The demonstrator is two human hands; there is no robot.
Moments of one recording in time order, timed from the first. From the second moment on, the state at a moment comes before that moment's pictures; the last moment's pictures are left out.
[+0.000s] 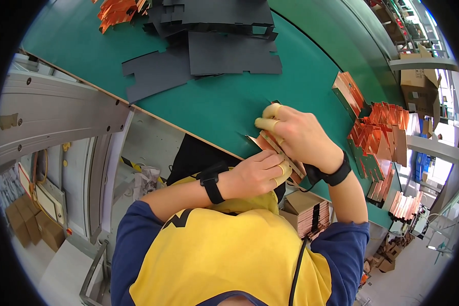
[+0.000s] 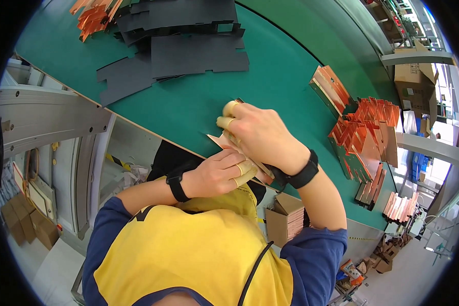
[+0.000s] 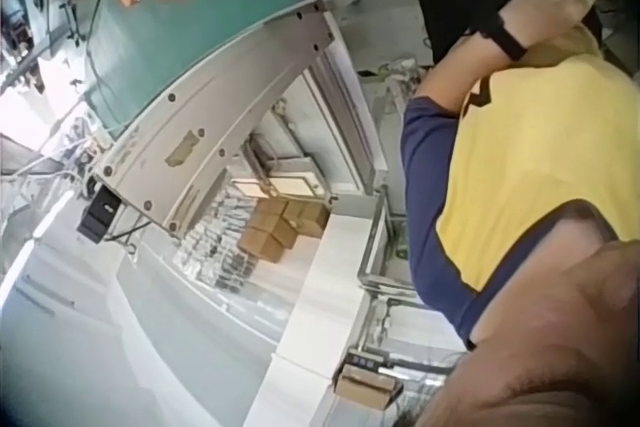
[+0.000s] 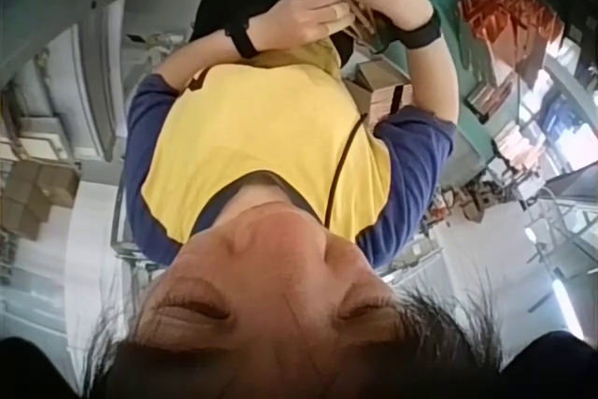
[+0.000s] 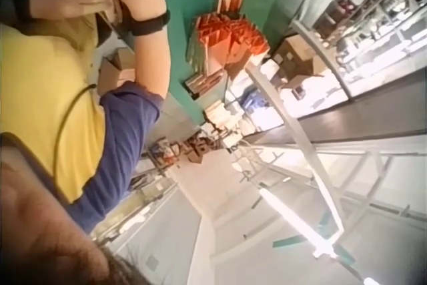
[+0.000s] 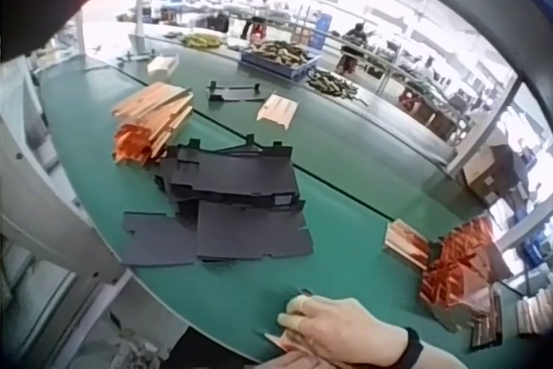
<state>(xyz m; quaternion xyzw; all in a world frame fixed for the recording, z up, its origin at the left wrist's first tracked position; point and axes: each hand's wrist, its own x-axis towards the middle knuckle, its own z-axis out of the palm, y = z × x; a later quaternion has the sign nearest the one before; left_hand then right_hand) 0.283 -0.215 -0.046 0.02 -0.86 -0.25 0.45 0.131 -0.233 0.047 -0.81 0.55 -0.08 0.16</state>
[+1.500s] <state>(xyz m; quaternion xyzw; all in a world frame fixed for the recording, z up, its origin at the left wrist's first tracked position) 0.299 -0.240 -0.037 0.12 -0.88 -0.19 0.42 0.121 -0.298 0.073 -0.80 0.57 -0.13 0.12</state>
